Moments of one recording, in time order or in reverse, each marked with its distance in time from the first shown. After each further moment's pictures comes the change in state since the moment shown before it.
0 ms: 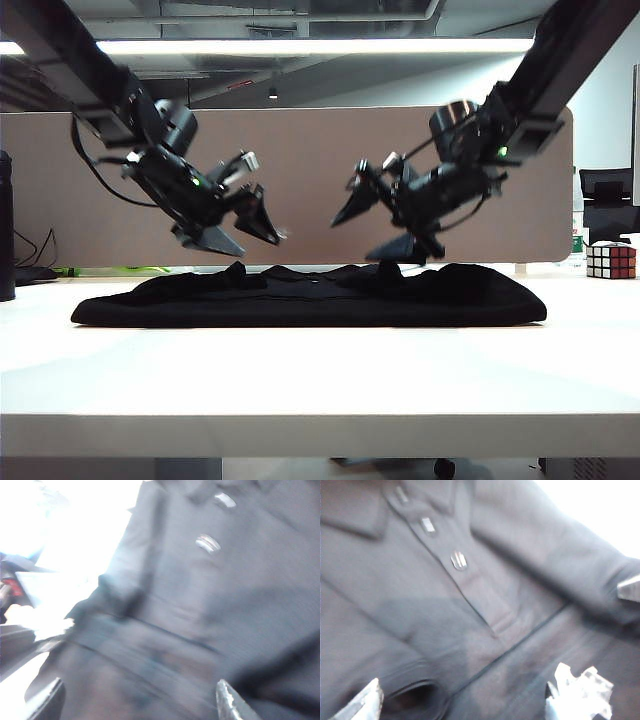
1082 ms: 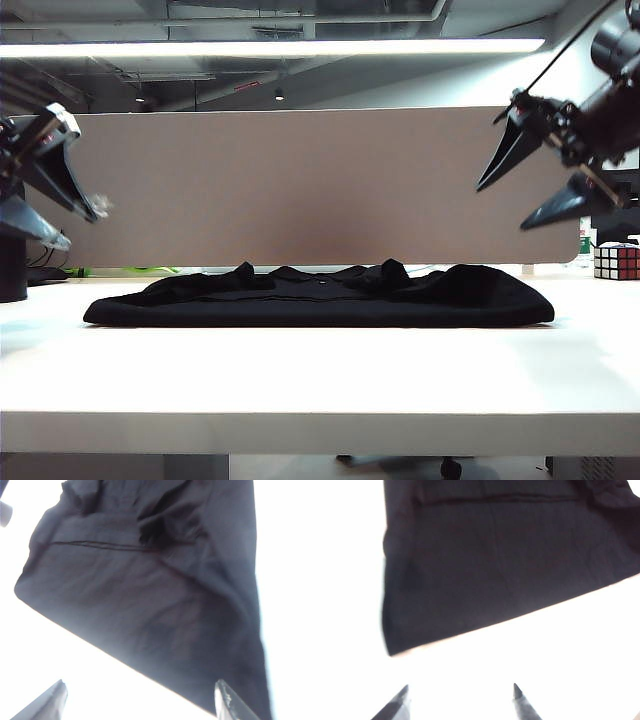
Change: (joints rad) left arm 0.350 -0.587 -0.668 -0.361 0.221 0.050; right arm -0.280 -0.517 -0.402 -0.530 -0.113 -0.362
